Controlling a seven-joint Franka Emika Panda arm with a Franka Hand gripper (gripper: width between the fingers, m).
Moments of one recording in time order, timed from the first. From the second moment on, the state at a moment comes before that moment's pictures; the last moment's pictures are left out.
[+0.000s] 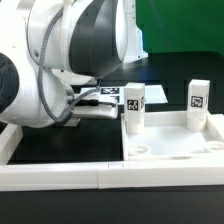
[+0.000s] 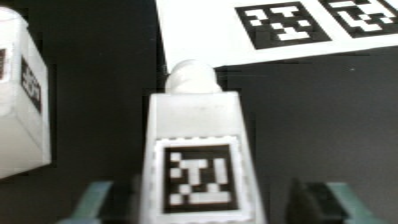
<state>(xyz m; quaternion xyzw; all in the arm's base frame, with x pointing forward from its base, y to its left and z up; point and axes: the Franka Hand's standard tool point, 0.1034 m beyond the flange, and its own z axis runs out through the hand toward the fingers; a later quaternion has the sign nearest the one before) 0.453 -0.119 0.009 -0.87 0.09 0.49 0.06</state>
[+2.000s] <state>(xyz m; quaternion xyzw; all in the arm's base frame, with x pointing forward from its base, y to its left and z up) 0.624 -0.028 0.142 -0.99 0.06 -0.13 0.04</state>
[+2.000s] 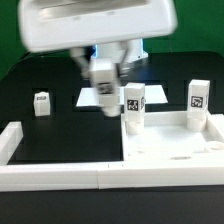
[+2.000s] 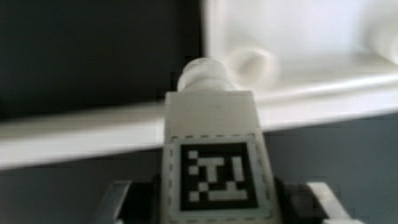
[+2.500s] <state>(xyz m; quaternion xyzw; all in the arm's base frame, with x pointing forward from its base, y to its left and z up) 0.627 -0.022 0.138 -0.98 0.05 -0.21 0.02</state>
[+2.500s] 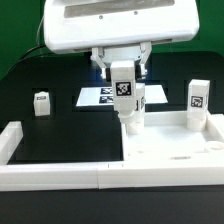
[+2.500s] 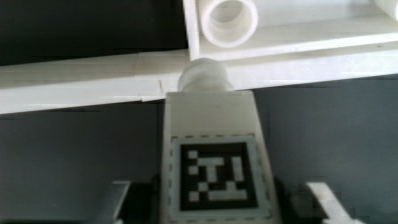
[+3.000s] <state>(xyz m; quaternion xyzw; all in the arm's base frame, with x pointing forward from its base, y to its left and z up) 0.630 0.068 0.135 -0.97 0.03 -0.23 0.04</state>
